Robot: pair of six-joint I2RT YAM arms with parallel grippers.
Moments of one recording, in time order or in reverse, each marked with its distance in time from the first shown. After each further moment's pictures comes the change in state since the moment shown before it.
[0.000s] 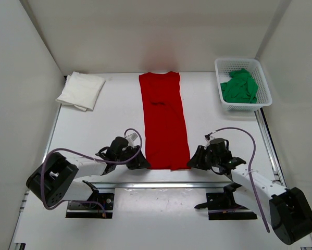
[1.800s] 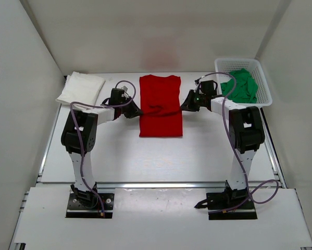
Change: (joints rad) left arm 0.380 0.680 0.923 -0.262 -0.057 0.099; right arm -0.224 1.093 1.123 0.007 -0.130 -0.192
